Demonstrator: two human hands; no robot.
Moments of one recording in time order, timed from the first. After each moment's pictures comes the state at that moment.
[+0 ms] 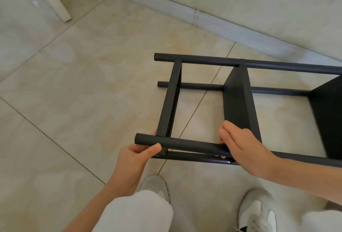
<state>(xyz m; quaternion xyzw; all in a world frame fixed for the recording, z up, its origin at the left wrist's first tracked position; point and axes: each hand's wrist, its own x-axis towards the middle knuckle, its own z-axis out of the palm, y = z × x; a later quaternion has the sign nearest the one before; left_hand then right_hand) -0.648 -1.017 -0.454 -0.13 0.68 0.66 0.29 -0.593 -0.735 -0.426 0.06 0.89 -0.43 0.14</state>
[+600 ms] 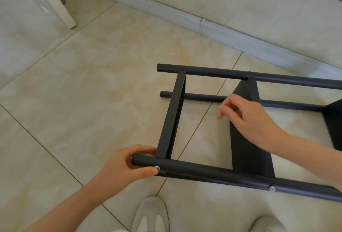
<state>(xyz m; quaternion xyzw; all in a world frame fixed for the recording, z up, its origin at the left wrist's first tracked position) -0.692 -1.037 -0.434 0.06 0.80 0.50 0.34 -0.683 -0.706 -0.411 0.02 0.92 -0.40 0.02</state>
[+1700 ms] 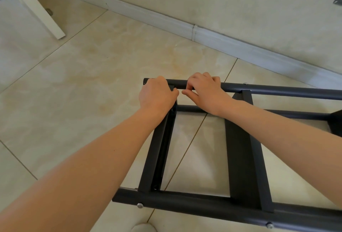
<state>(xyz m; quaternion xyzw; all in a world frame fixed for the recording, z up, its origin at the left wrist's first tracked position) -0.864 -0.859 -0.443 0.04 0.98 0.19 0.04 -0.824 -0.710 -0.447 -0.03 0.99 -0.16 0.02</state>
